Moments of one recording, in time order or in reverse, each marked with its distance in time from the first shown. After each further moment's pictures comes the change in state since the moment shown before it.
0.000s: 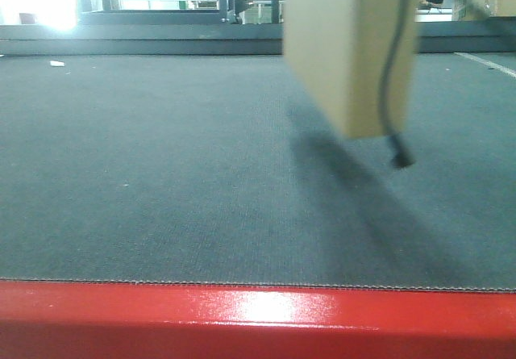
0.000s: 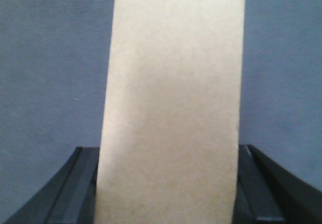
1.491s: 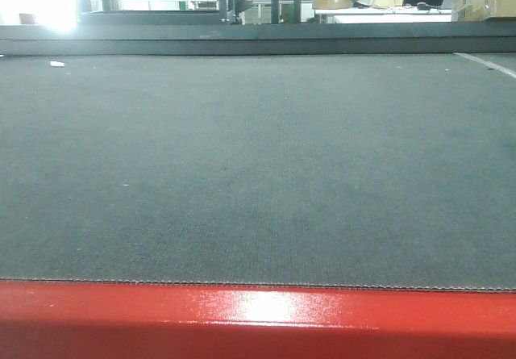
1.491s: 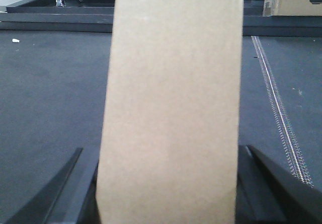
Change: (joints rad) left arm 0.000 0.000 0.000 0.000 0.000 0.000; right arm -0.231 -1.582 0.991 0.074 -0.181 -0.112
